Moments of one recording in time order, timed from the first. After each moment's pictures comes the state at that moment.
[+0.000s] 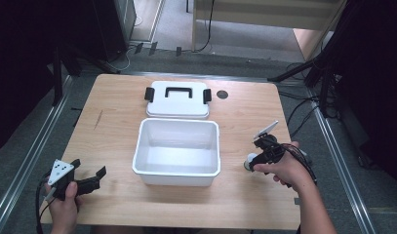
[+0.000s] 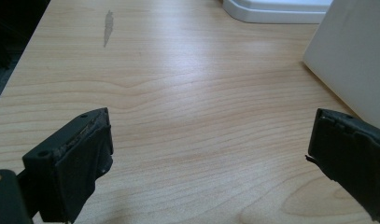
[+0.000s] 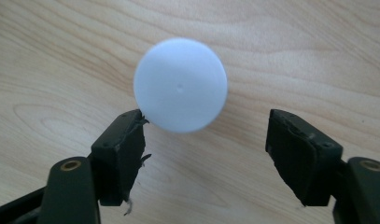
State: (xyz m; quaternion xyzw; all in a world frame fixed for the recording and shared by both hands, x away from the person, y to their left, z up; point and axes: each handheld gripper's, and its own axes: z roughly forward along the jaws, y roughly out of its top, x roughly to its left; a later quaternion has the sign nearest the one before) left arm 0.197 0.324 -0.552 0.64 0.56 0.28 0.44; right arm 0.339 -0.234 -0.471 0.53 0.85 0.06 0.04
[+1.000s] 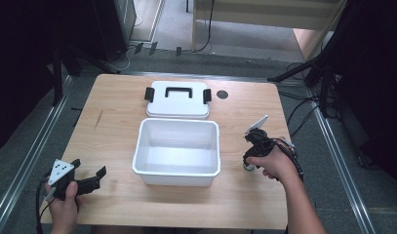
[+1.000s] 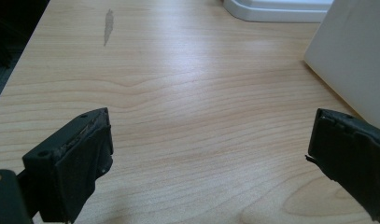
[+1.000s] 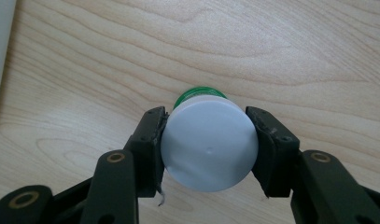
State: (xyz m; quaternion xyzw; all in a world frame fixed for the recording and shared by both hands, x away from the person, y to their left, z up) left arm 0.198 0.323 -0.552 0.64 0.57 0.28 0.44; right arm 0.358 -0.210 -0.476 0.54 0.84 0.05 0.02
